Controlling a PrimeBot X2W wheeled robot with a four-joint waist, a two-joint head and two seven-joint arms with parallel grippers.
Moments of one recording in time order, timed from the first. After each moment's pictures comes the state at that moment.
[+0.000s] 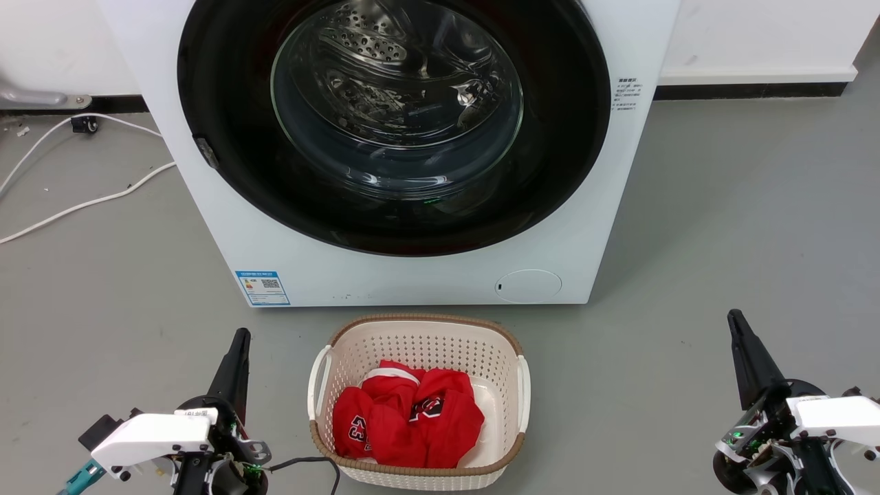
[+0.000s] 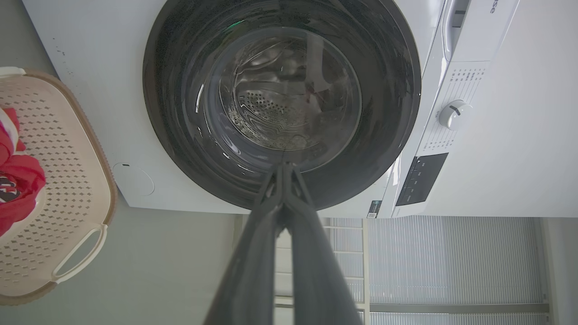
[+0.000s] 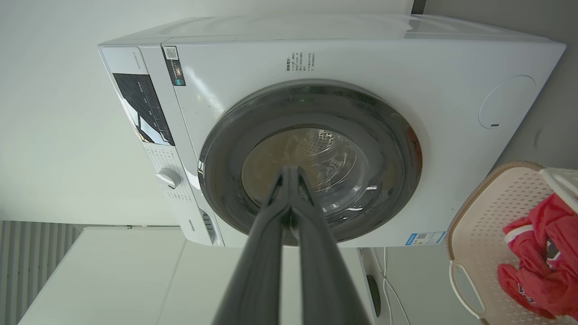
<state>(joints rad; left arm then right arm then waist) -0.10 0.05 0.11 0.25 -1.61 -0.13 0.11 -0.10 -0.06 -0.11 0.24 1.62 0.13 0.11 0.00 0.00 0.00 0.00</state>
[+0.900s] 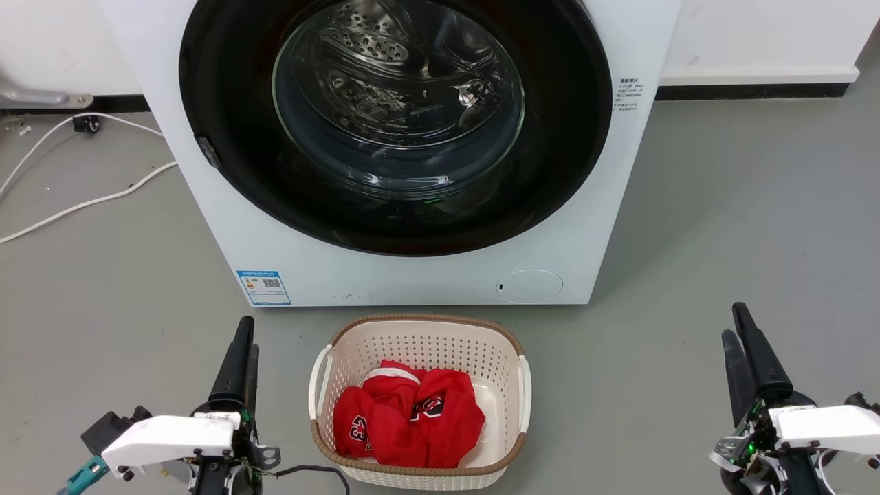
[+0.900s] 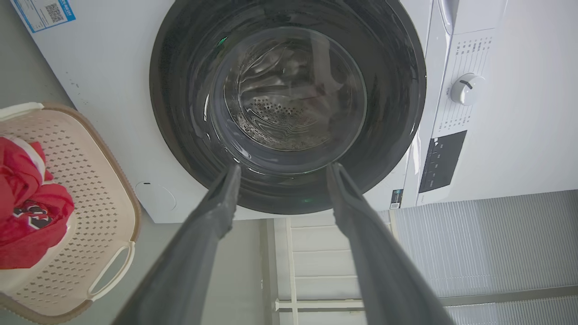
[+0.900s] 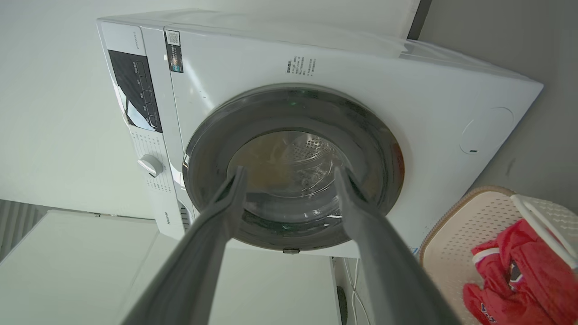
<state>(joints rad) -0.08 0.06 0.05 0.20 -1.50 -0.13 0.03 -0.06 -0.05 -0.07 0.19 1.50 0.13 0.03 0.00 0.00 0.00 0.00</state>
